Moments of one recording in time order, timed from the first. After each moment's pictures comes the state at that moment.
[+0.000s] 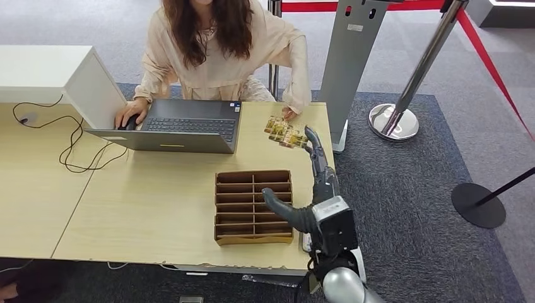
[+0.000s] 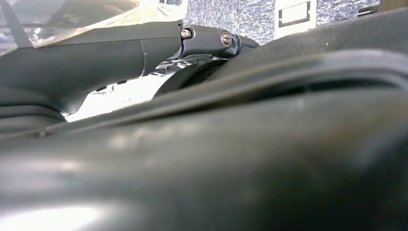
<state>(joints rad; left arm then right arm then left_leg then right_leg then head) -0.09 -0.12 -0.75 -0.20 -0.75 -0.07 0.33 -0.24 -0.02 0.74 -1.73 0.07 -0.62 -0.14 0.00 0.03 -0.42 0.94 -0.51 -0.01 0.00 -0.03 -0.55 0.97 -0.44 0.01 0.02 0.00</state>
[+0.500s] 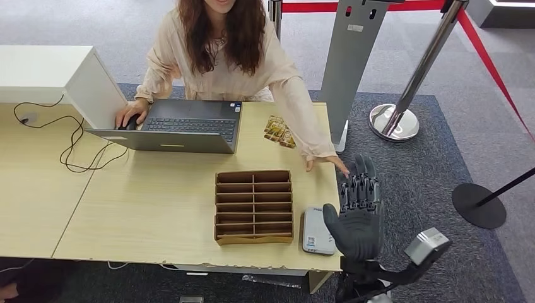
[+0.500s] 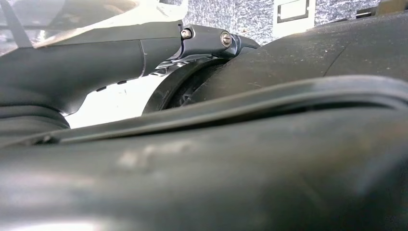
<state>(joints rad) -0.09 -0.12 -0.74 -0.20 -0.71 -0.06 0.32 -0.01 -0.08 0.62 -1.89 -0.53 -0.54 -0.44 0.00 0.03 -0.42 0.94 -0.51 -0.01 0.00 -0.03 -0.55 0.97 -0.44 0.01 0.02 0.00</state>
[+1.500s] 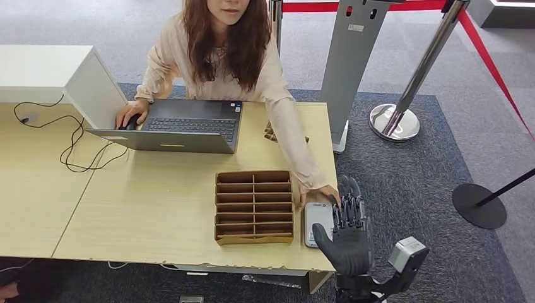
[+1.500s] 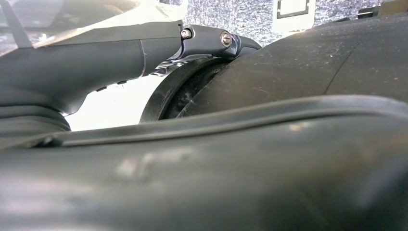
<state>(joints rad) -0.09 -0.12 -0.73 -0.20 -0.70 -0.05 0.31 0.02 -0.17 0.71 -1.83 -0.58 -0.57 -0.47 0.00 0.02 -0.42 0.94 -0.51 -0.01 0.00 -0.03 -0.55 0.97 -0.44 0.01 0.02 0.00</state>
